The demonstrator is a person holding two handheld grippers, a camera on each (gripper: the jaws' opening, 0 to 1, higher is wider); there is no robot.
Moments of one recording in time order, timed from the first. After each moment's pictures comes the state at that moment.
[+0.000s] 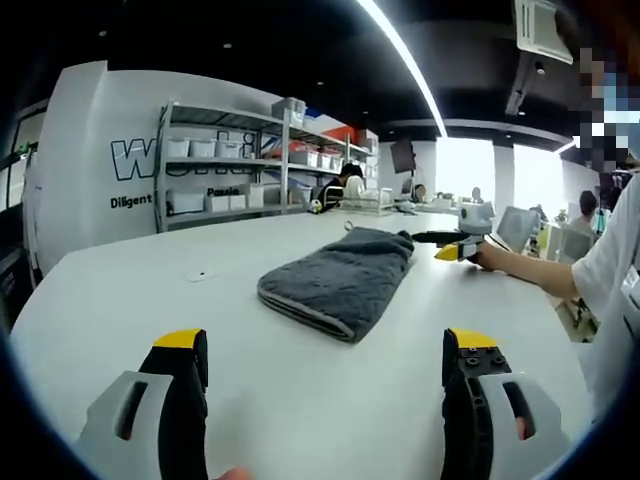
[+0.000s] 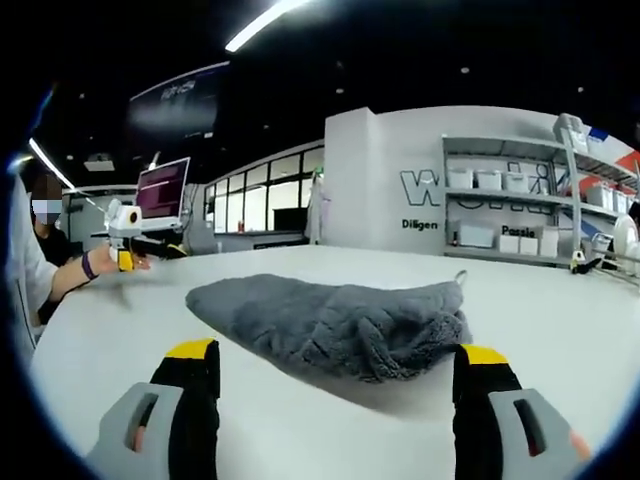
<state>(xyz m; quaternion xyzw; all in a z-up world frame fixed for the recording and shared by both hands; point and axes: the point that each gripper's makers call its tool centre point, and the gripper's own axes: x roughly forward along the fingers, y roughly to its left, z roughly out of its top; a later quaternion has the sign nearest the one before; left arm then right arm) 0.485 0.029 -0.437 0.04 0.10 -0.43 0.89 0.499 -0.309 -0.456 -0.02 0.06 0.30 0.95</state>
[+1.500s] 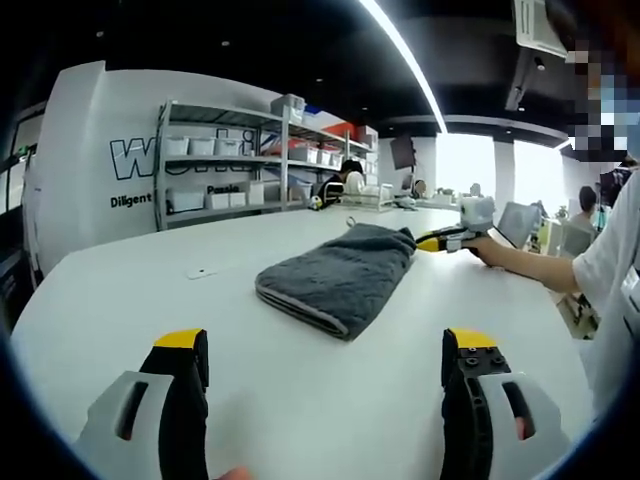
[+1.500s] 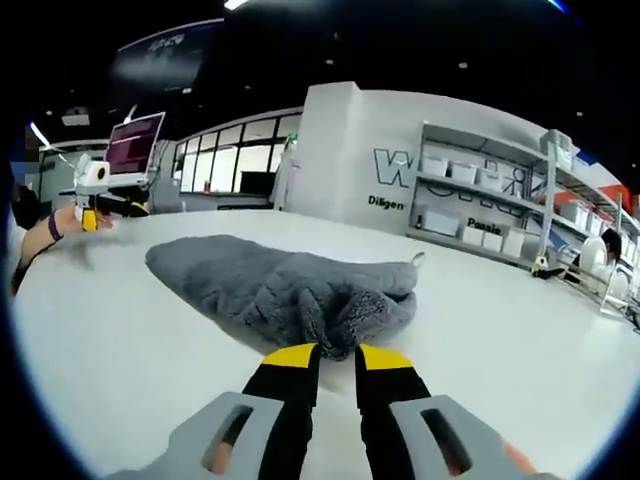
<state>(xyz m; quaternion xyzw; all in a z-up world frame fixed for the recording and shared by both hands) 0.486 0.029 -0.439 0.04 0.11 -0.43 0.89 0.510 -0.350 -0.469 -0.10 0.10 0.21 0.97</state>
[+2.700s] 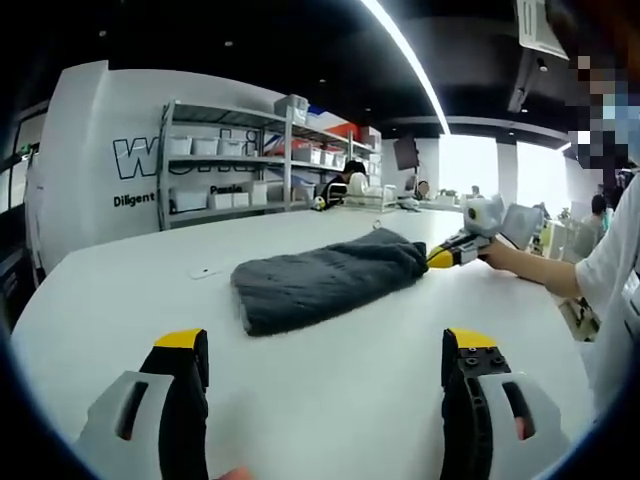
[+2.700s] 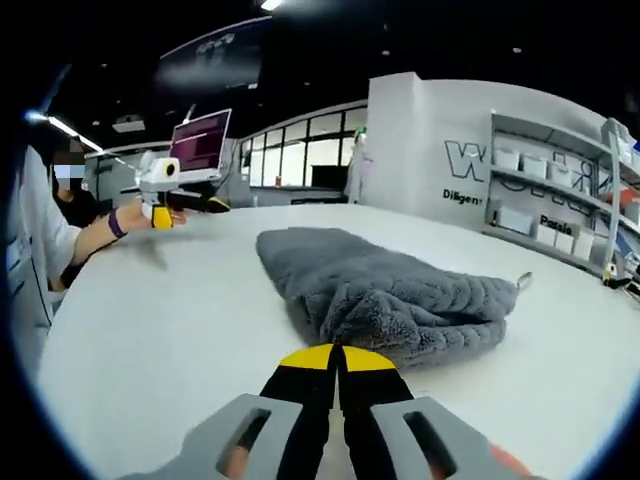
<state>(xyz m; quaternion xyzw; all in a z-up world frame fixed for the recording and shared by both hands) 0.489 0.033 -0.439 0.04 0.11 -0.43 0.90 0.468 -0.242 -0.479 -0.11 0.13 0.39 0.91</state>
